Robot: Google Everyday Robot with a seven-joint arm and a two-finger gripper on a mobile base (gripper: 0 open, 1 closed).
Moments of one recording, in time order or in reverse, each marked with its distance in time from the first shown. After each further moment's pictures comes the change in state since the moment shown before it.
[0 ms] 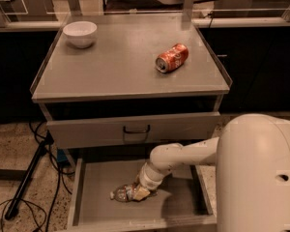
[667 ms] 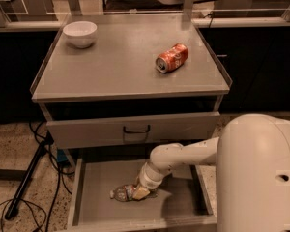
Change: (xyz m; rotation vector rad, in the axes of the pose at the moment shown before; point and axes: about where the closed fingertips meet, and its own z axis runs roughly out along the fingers) arm 0.000 0.000 0.000 0.000 0.000 0.000
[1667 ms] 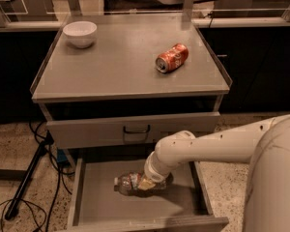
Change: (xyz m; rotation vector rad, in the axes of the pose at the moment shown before) arm -0.020 0.008 -0.104 0.149 0.056 0.084
